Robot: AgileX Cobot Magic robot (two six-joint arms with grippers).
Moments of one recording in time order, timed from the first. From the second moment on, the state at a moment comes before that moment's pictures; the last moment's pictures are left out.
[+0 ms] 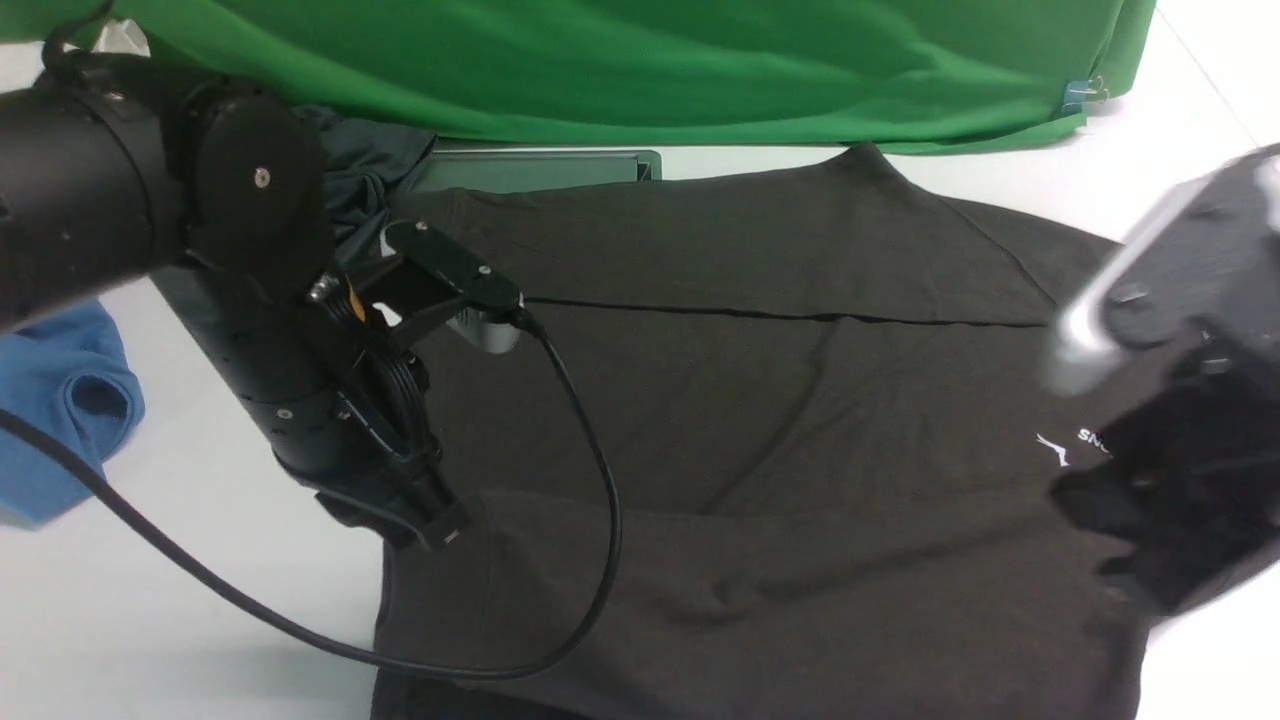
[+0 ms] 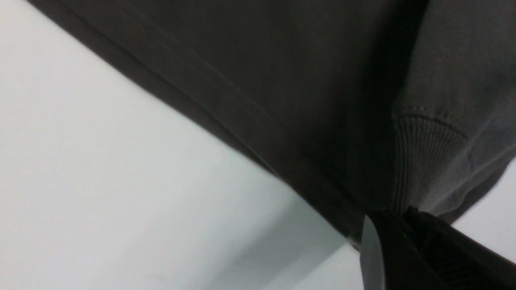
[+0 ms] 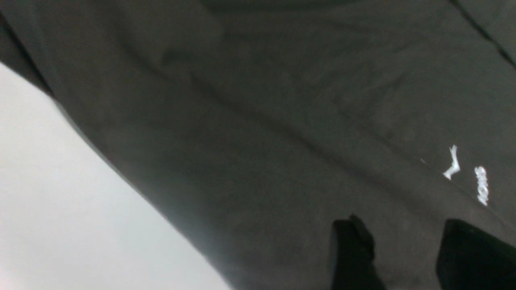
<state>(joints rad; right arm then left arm) 0.57 1.13 -0.91 -0.10 0.92 -0.20 -0.38 1.53 -1.13 -0.05 1.16 0.39</state>
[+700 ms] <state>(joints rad) 0.34 1.64 -0.98 0.34 0.65 -1.09 -0.38 1.42 -1.13 -0.05 1.18 0.37</state>
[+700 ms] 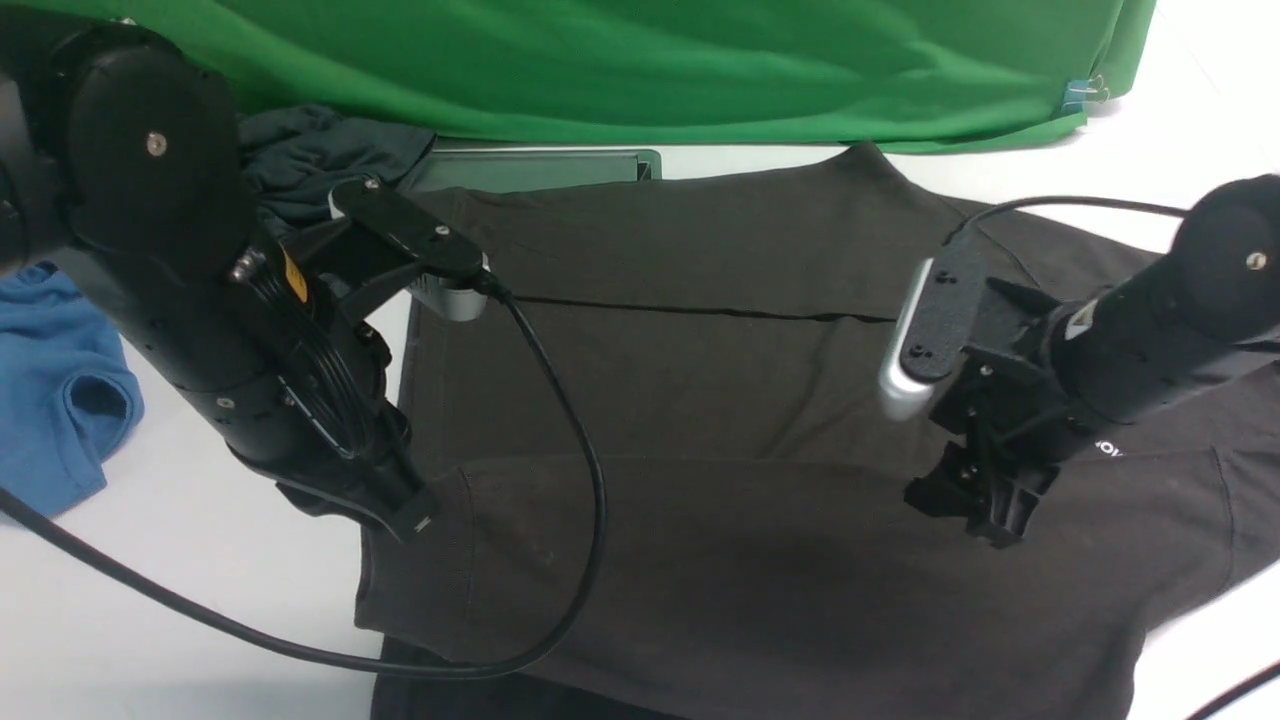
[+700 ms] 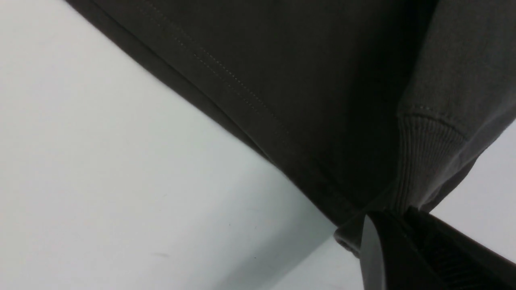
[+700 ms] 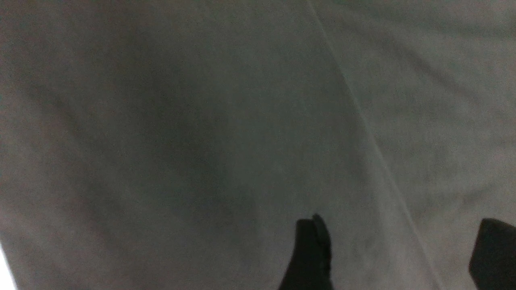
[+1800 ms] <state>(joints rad) 0.34 1.87 -1.06 0.40 0.58 -1.24 -0.38 1.42 -1.13 -0.05 1.16 0.36</state>
